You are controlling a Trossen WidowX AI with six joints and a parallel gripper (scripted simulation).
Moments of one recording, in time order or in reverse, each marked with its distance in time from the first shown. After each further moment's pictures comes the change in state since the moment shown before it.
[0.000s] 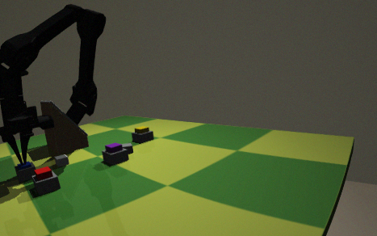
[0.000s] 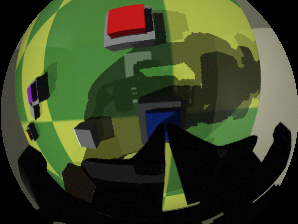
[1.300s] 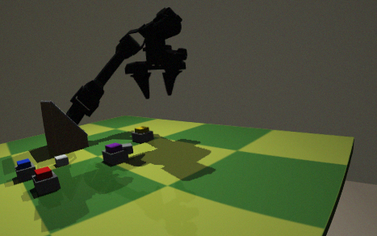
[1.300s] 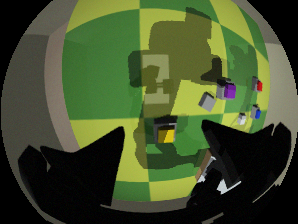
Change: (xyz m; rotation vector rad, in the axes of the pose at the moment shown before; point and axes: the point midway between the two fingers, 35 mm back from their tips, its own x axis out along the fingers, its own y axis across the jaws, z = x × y) arm -0.101 0.406 0.049 -0.021 -0.011 0.011
